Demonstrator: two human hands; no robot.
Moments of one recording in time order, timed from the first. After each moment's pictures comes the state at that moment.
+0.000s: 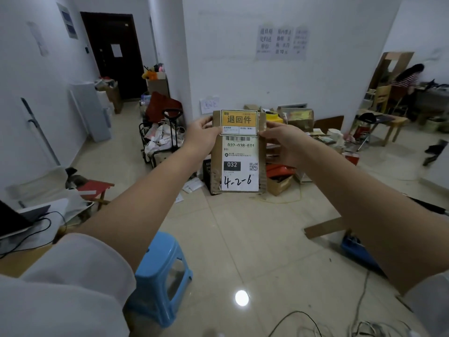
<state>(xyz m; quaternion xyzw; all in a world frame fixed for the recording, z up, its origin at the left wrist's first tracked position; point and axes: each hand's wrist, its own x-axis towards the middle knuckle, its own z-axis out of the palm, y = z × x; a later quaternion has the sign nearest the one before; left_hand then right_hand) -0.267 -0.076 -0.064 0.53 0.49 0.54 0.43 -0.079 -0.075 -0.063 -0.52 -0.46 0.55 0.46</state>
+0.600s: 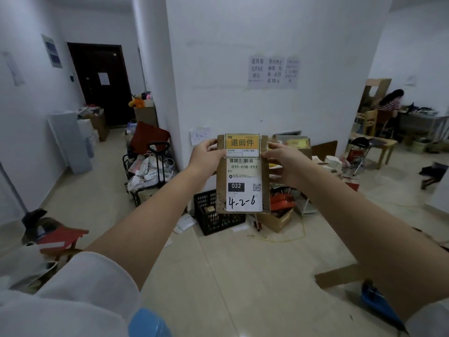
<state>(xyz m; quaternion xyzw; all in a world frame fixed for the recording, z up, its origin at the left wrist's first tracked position) -0.255 0.174 -0.054 0.55 0.46 0.51 0.48 -0.069 0.154 -0.048 -0.55 -0.43 0.52 0.49</state>
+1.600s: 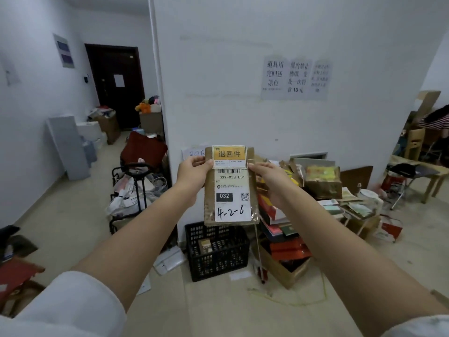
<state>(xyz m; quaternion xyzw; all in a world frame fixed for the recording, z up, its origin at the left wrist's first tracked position) -0.141 0.605 -0.075 0.44 0.52 0.58 0.44 0.034 0.603 -0.075 -0.52 -0.44 0.52 0.51</state>
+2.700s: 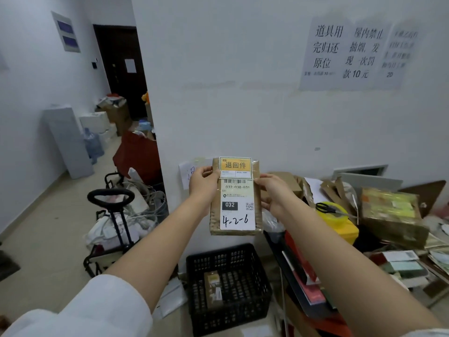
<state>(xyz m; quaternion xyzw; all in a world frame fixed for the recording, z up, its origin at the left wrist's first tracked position) -0.145 1.084 -0.146 0.38 0.59 0.58 0.41 0.016 1.081 -0.134 -0.54 -0.38 0.58 0.47</state>
